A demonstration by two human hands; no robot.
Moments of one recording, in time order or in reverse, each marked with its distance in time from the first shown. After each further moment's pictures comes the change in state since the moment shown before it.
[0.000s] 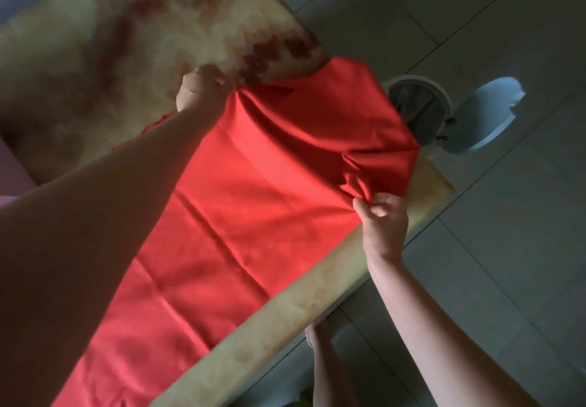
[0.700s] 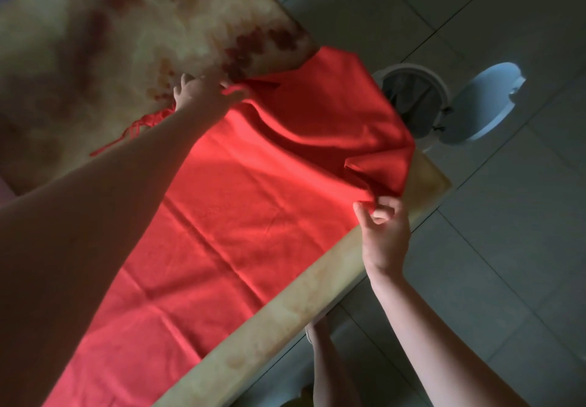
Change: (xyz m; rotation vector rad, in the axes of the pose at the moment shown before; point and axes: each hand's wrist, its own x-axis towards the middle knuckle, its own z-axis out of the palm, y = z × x) left_hand 0.014 0.001 0.031 0.267 -0.195 0.065; right_hand 0.003 0.024 -0.012 -0.258 0.104 -0.070
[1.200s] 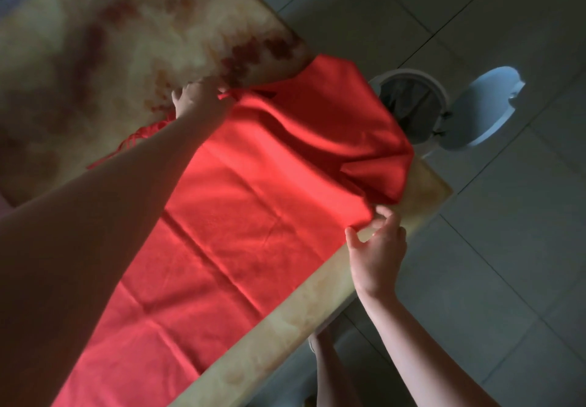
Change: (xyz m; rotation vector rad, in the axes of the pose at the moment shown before) left_hand 0.008 0.010 -0.001 -0.010 0.136 0.015; right_hand -0.013 -0.001 0.003 -0.258 0.057 -0.220
